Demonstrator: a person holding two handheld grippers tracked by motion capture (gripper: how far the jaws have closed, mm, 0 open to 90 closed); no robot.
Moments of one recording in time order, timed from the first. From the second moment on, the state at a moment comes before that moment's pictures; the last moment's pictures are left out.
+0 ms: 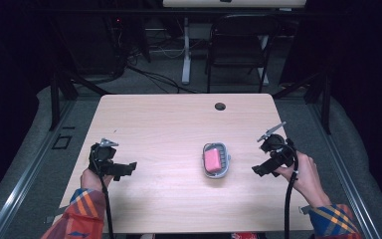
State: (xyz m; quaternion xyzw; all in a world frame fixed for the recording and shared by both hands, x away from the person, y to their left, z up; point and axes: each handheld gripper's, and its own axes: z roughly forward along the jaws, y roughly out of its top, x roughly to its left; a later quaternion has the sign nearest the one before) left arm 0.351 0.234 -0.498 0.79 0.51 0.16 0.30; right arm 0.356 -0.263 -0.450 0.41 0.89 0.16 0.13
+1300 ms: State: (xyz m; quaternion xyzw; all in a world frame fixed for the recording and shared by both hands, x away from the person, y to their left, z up) left arm 0.351 0.225 -0.503 0.81 0.49 0.16 0.28; right arm 0.334 -0.313 -0.534 0.47 0.87 0.10 0.06
